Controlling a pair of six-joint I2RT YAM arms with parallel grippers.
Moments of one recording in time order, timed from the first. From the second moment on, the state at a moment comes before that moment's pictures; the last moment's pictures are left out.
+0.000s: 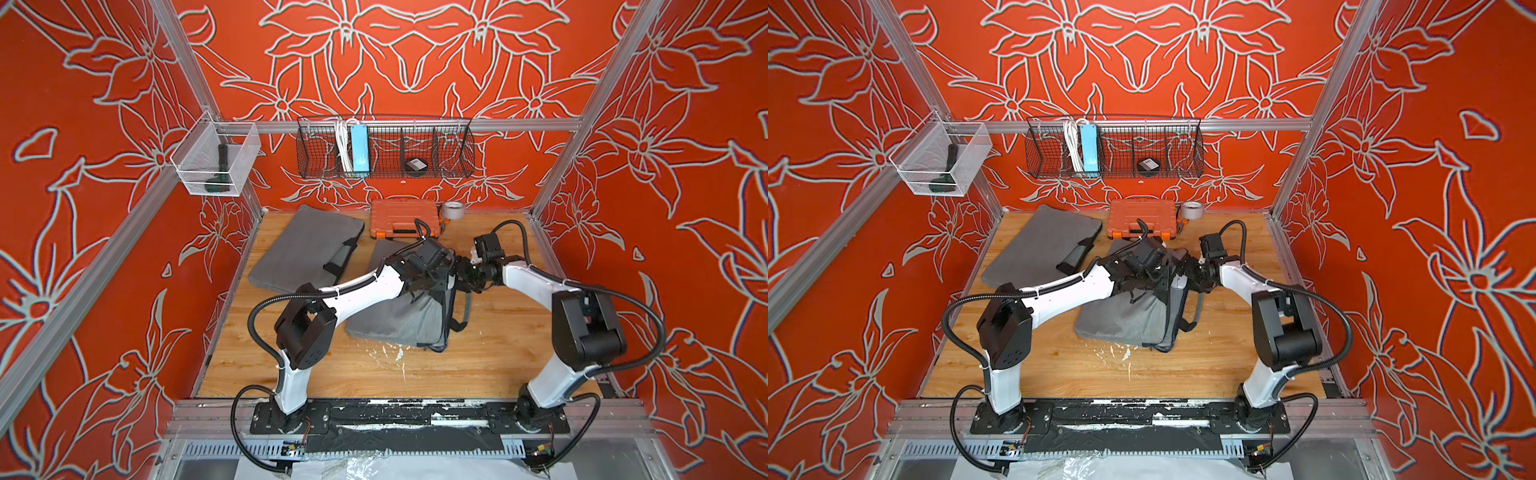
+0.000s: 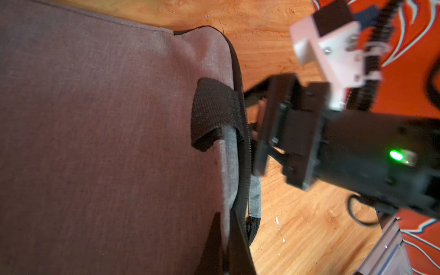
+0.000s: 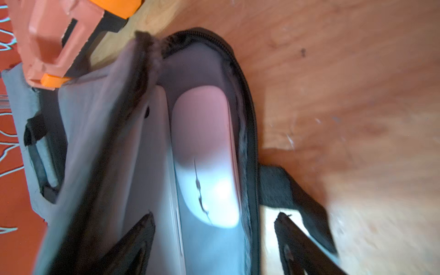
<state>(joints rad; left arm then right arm) -0.82 1.92 1.57 -0.45 0.01 -0.67 0.21 1.63 1.03 -0.40 -0.24 0.74</state>
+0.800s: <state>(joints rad) -0.82 1.05 0.63 -0.06 0.10 -0.90 0.36 1.17 0.58 -0.45 -0.21 0.80</state>
